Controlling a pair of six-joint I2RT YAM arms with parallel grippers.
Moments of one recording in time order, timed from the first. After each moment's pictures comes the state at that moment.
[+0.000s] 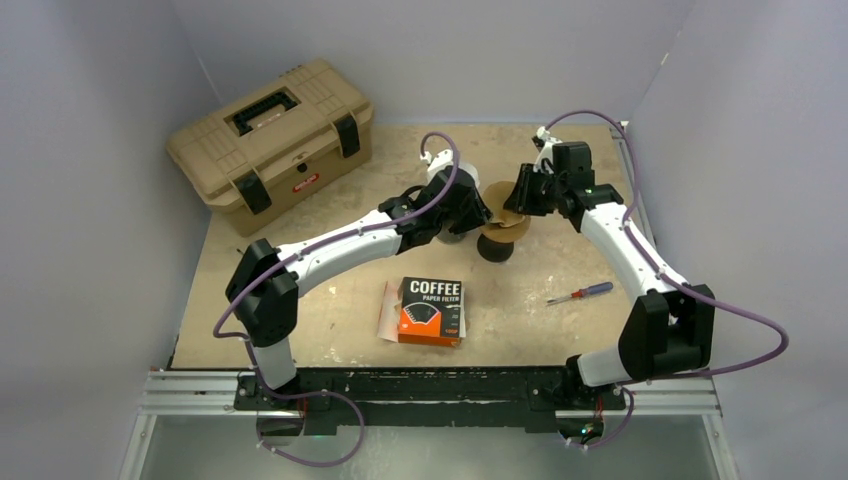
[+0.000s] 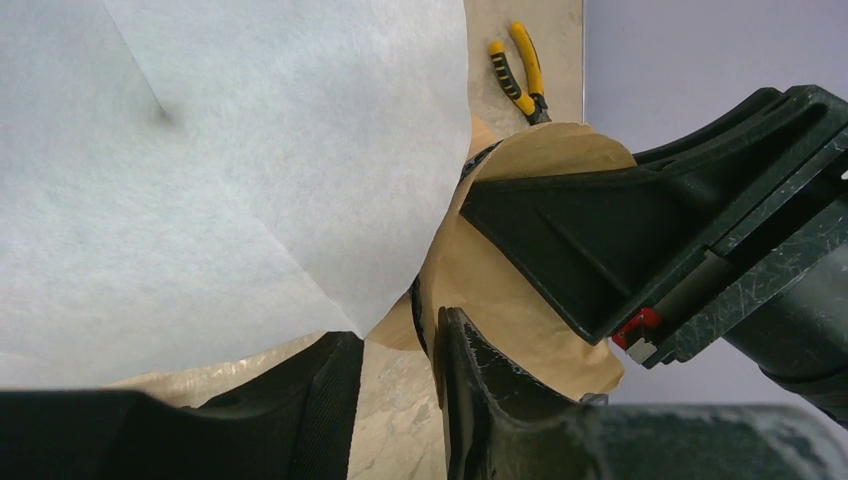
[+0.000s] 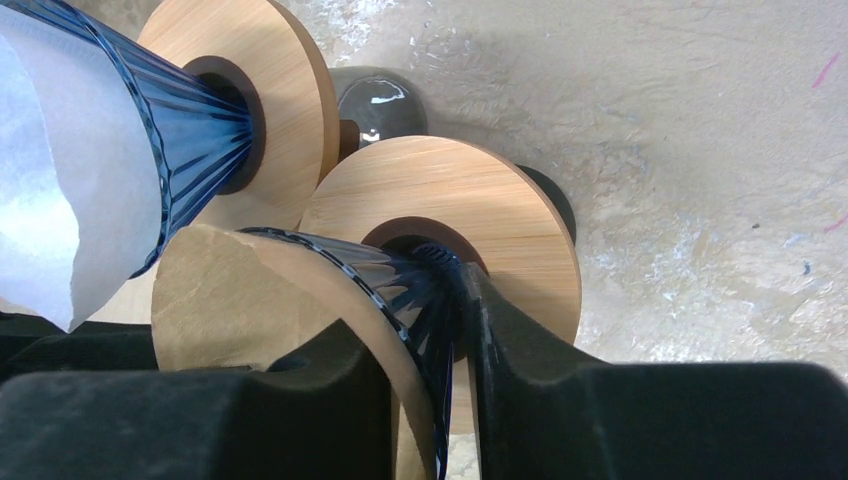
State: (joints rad) left arm -0.90 1.79 1.50 -0.29 -0.21 -1.03; right arm 0.17 1.43 1.17 -0.48 -0.25 0.29
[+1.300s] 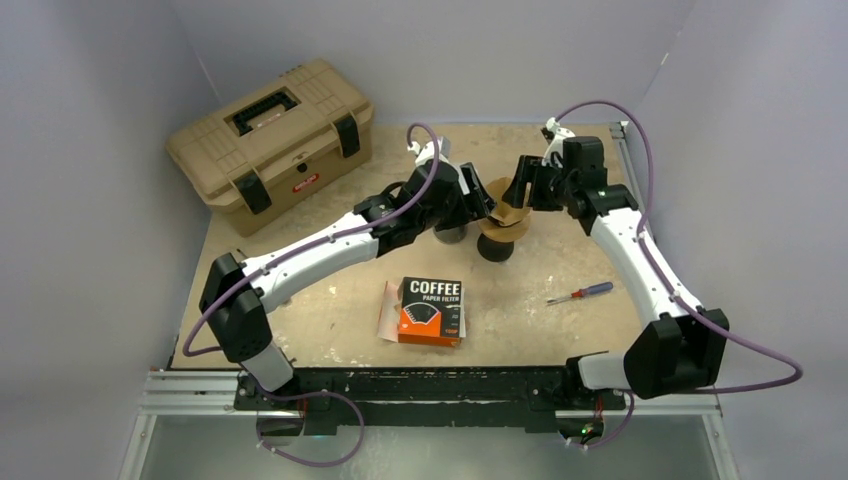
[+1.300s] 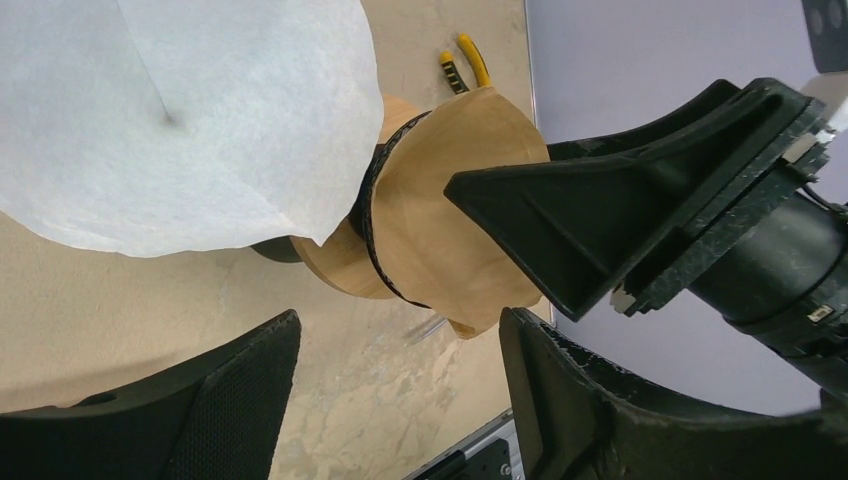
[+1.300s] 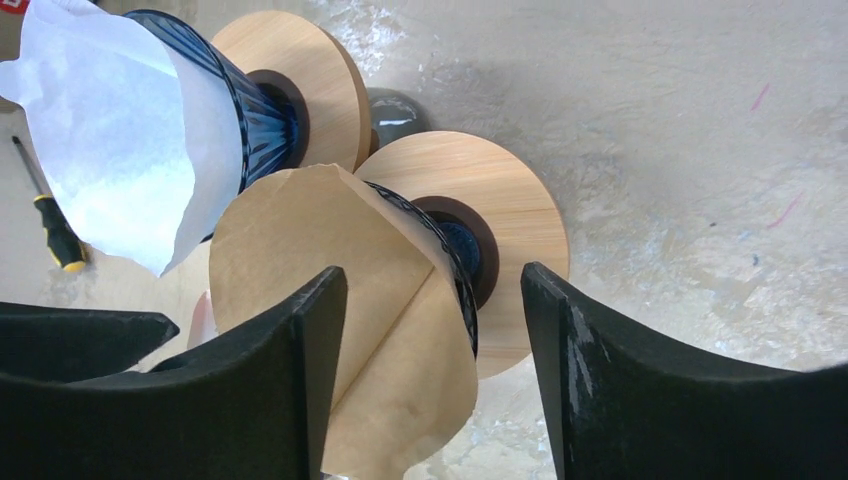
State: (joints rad) left arm -0.90 1.65 1.48 -0.32 -0.19 -0.99; right arm 0.18 1.36 1.21 -0.54 -0.23 0.27
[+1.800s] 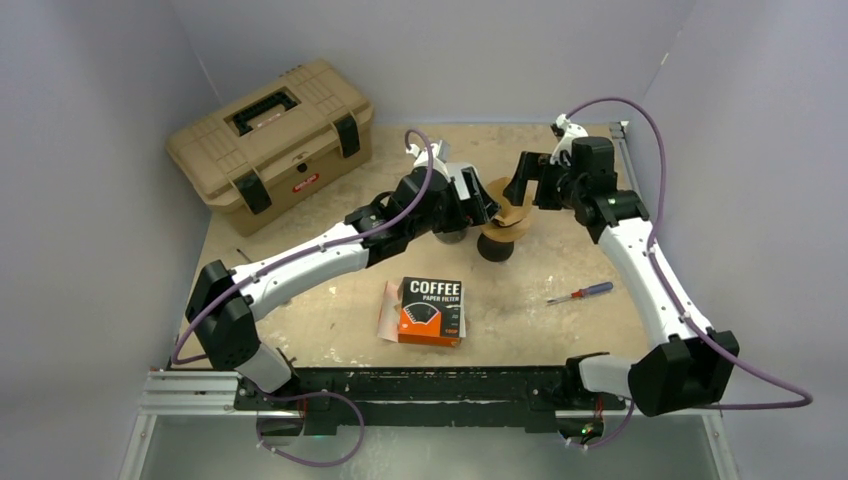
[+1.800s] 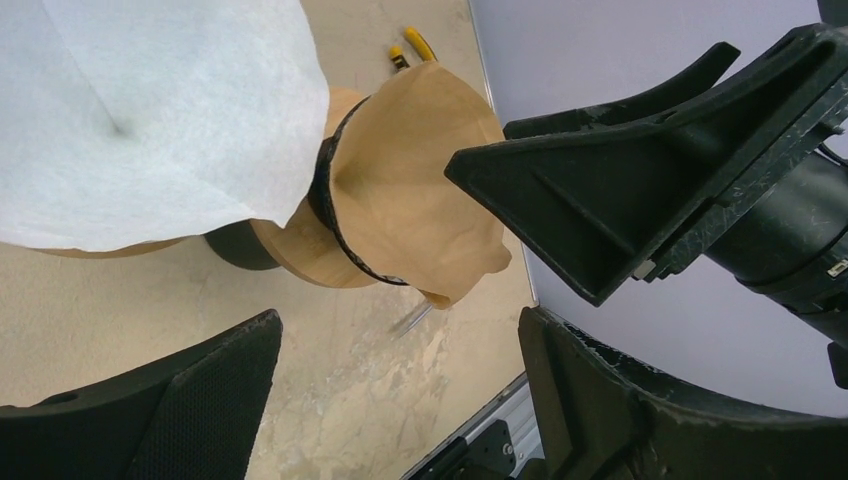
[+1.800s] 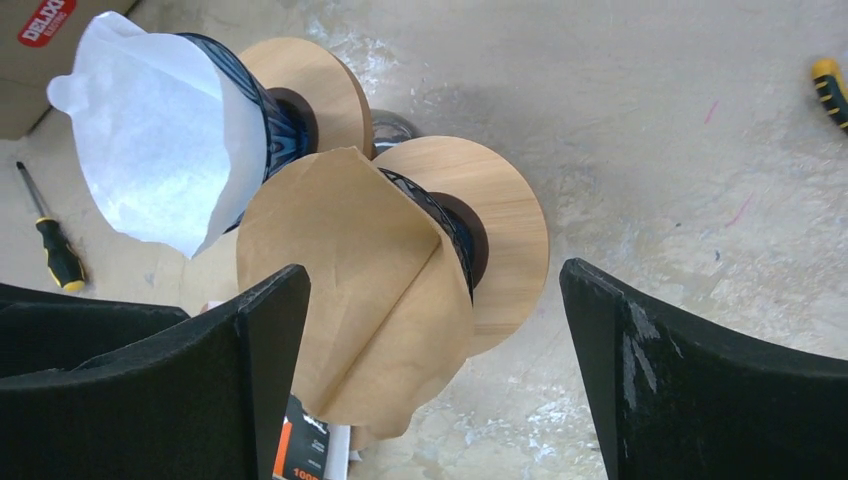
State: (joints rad) left arm -0.90 1.57 1.35 -0.17 -0.14 -0.93; right arm 0.17 1.28 1.21 -0.55 -0.17 0.27
